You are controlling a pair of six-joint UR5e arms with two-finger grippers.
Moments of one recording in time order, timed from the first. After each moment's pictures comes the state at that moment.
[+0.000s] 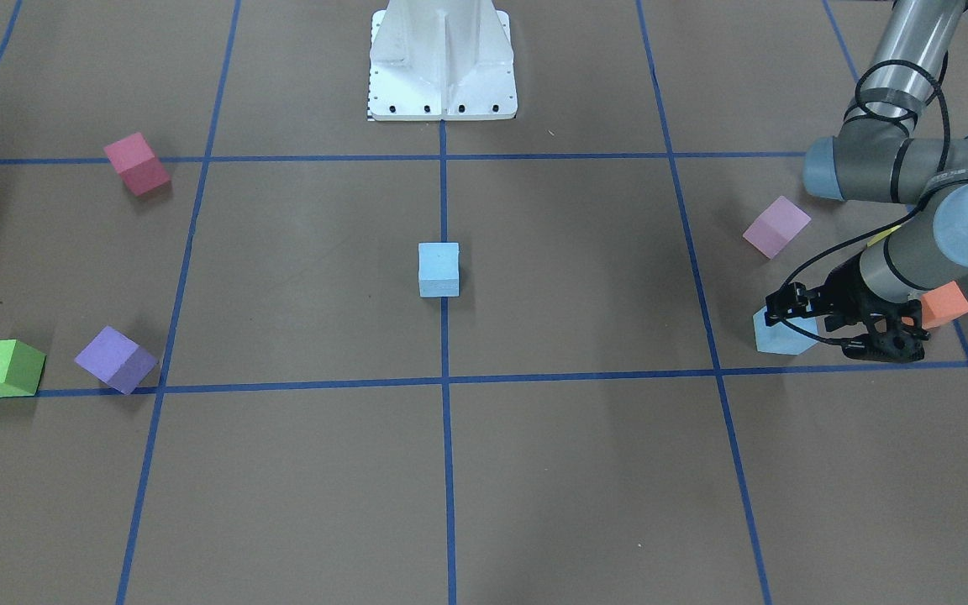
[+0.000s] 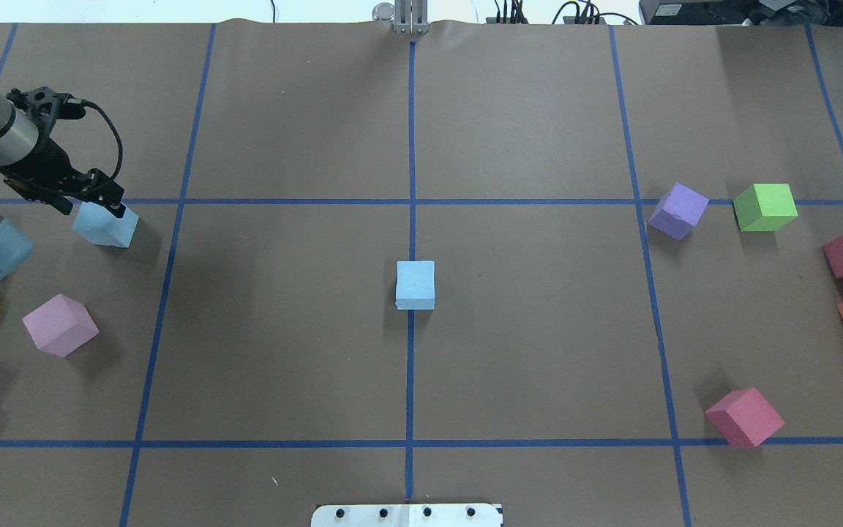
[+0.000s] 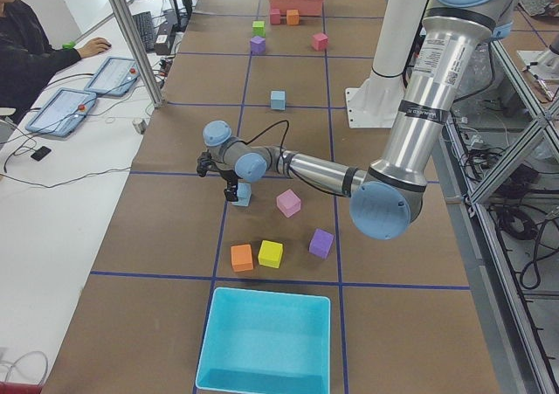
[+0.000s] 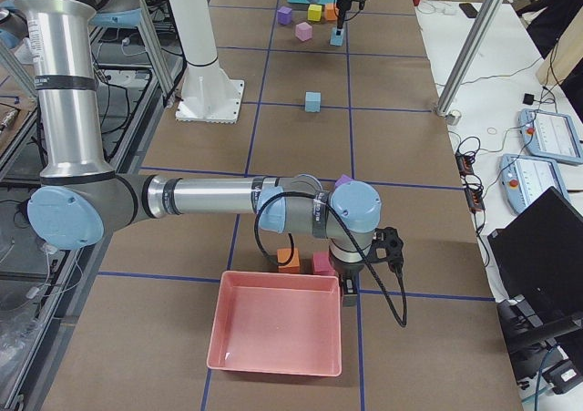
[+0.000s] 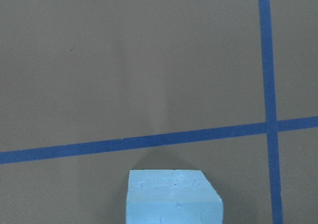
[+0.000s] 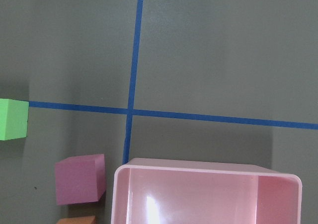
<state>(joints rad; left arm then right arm) -1.02 -1.86 -1.45 -1.90 -2.32 -0.62 1.70 -1.50 1.59 -1.68 2.31 -0.18</state>
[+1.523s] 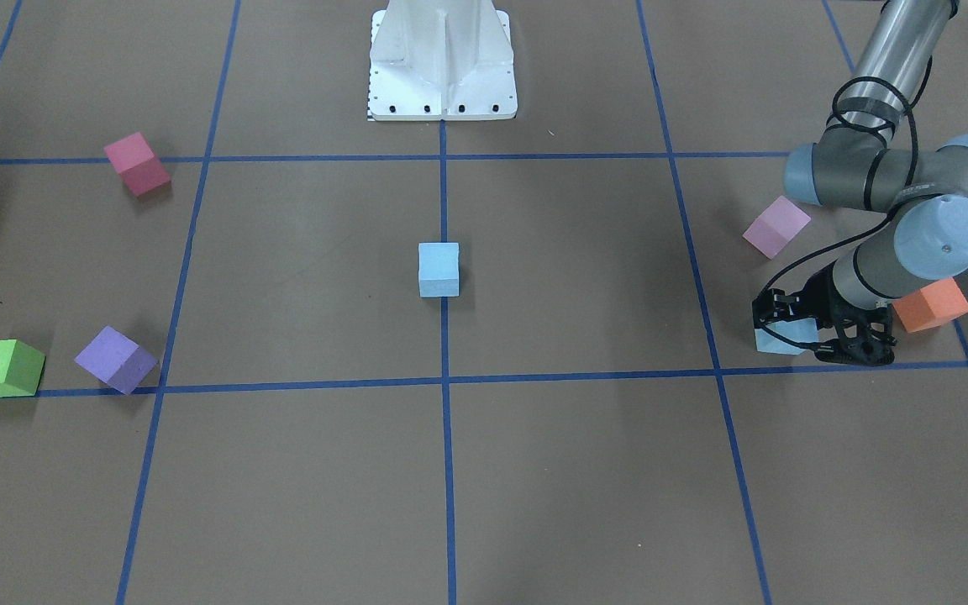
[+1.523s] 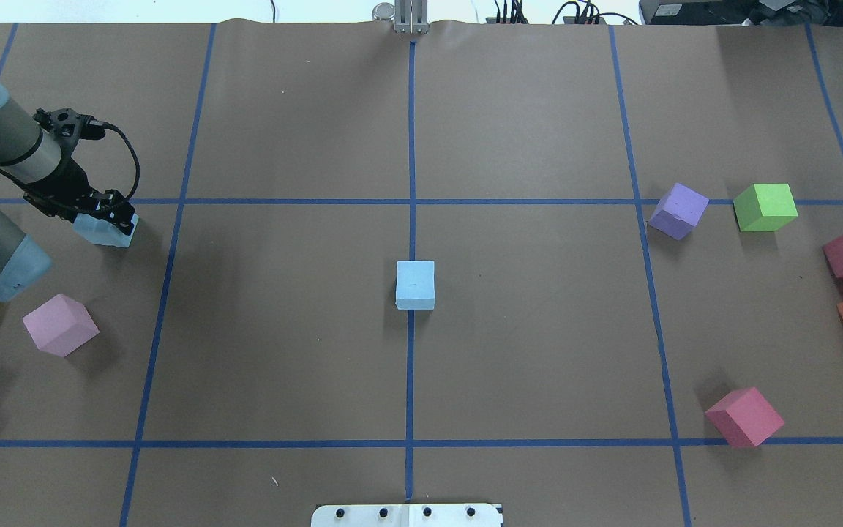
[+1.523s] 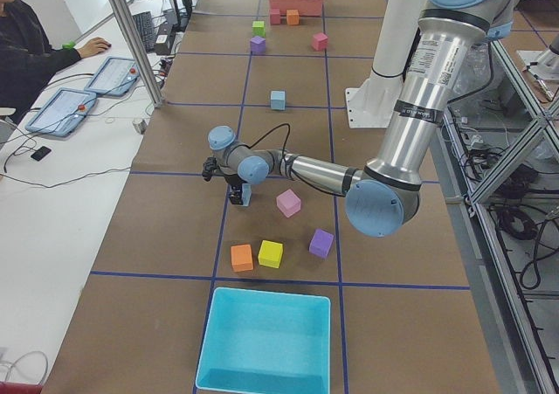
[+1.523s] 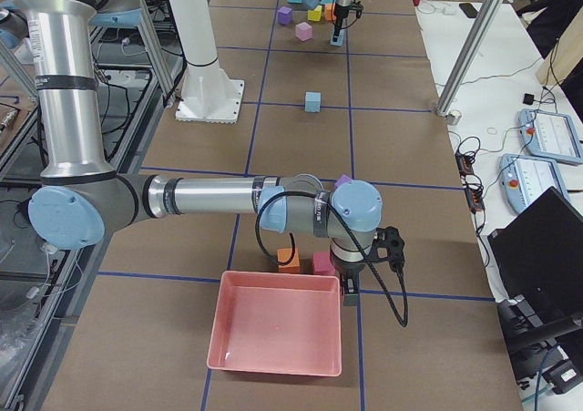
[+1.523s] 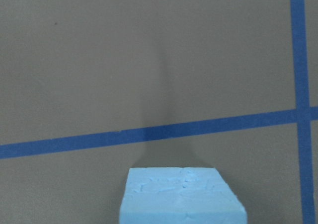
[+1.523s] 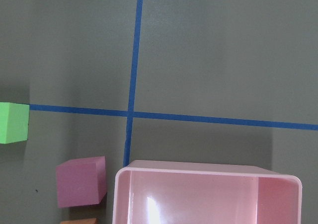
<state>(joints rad) -0.97 -1.88 -1.41 -1.90 -2.28 -0.61 1.70 -1.50 1.59 -1.68 2.31 -0.18</state>
